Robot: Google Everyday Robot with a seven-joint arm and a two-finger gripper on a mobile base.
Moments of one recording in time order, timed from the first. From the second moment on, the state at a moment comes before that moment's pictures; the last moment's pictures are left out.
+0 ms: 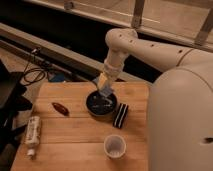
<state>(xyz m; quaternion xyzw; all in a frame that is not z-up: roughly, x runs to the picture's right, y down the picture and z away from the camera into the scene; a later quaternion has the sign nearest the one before) 0.019 -0.021 0.748 -0.36 0.07 0.46 0.81</state>
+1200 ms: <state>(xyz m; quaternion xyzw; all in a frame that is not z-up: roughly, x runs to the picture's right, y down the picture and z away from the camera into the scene) -0.002 0.007 0.800 -0.41 0.06 0.45 0.79</state>
